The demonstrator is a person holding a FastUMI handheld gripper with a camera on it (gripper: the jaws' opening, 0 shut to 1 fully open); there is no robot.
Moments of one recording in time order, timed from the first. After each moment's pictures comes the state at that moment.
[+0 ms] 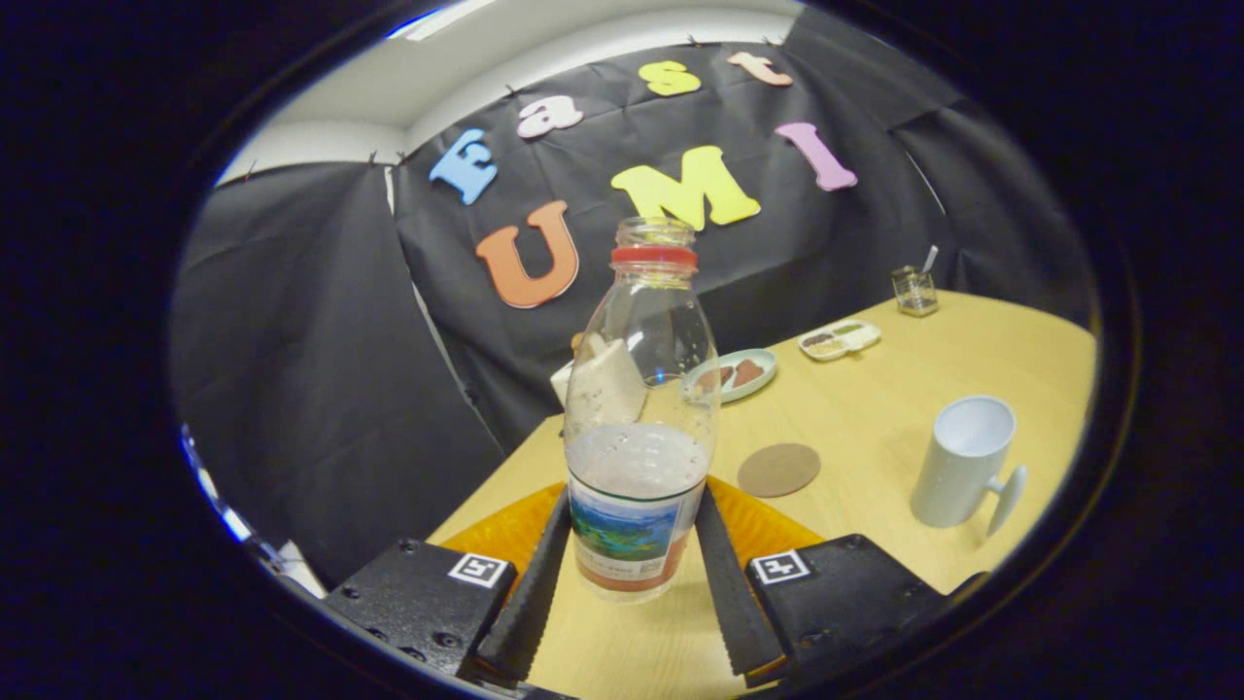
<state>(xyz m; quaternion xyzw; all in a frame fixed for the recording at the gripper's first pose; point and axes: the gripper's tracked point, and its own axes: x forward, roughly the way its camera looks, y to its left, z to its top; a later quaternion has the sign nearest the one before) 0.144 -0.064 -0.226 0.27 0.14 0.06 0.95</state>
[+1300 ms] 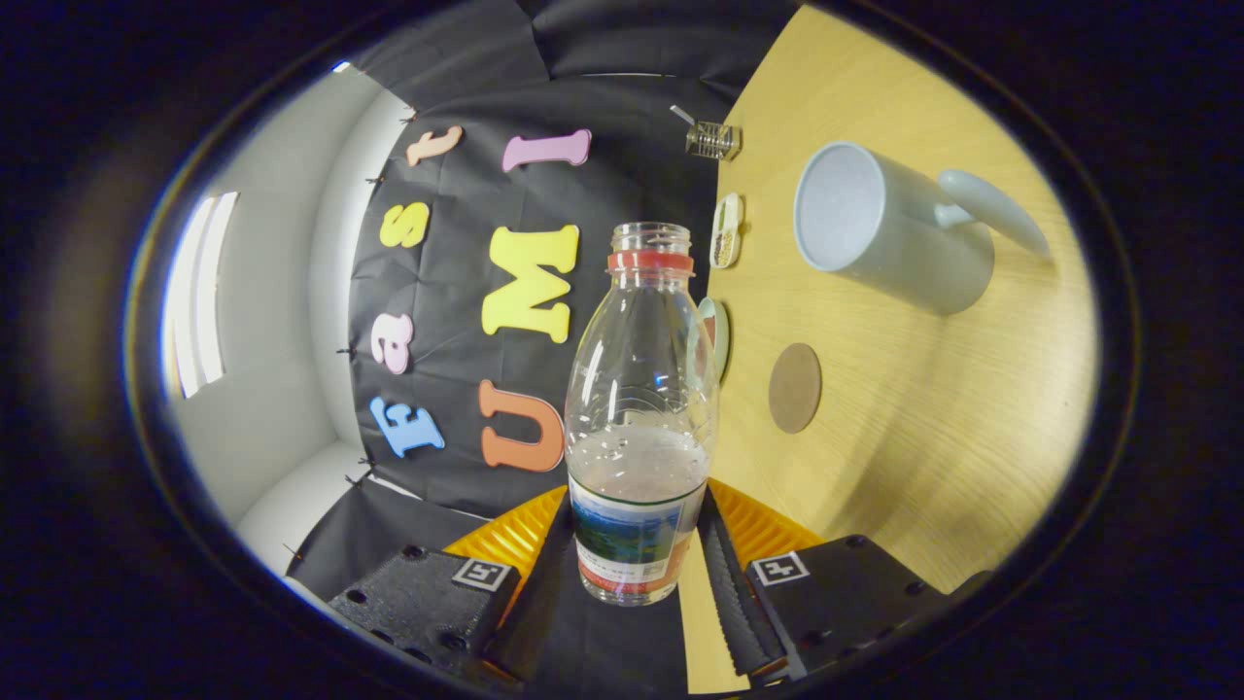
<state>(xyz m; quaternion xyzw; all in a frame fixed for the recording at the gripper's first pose) 0.152 -0.130 -0.217 0.69 0.06 0.01 0.73</state>
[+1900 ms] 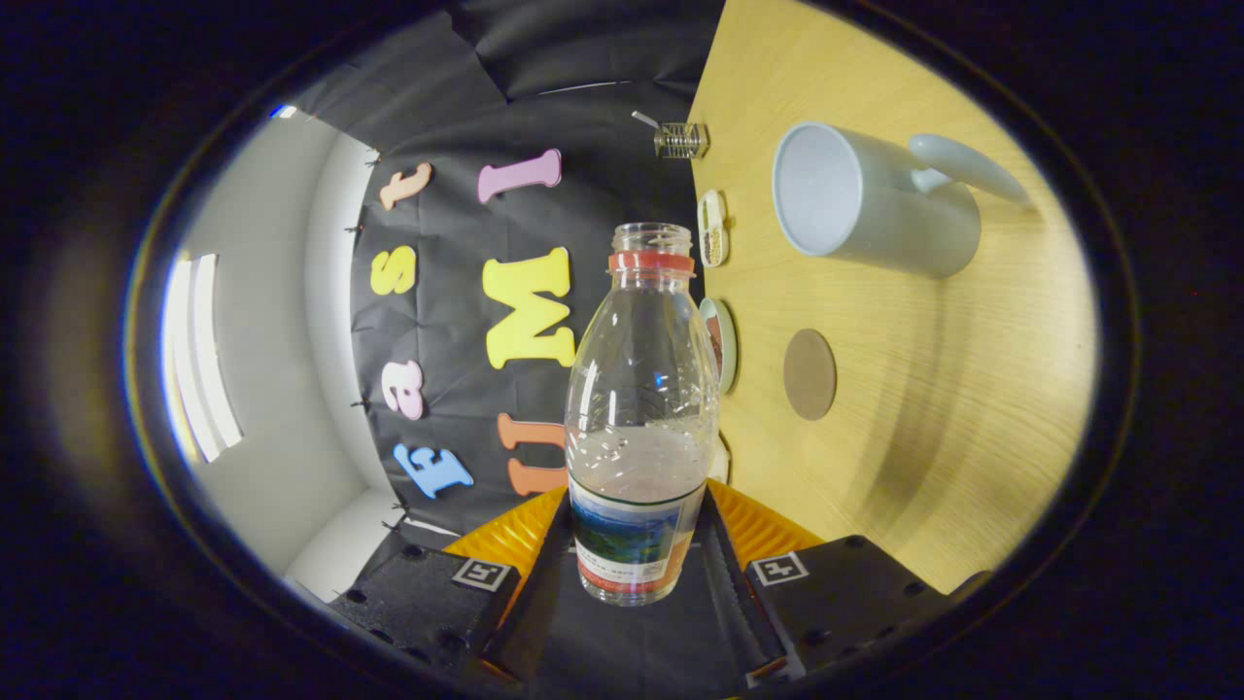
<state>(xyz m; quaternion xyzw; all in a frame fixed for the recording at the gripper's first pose) 0.158 -0.140 -0.202 0.75 0.02 0.01 0.66</state>
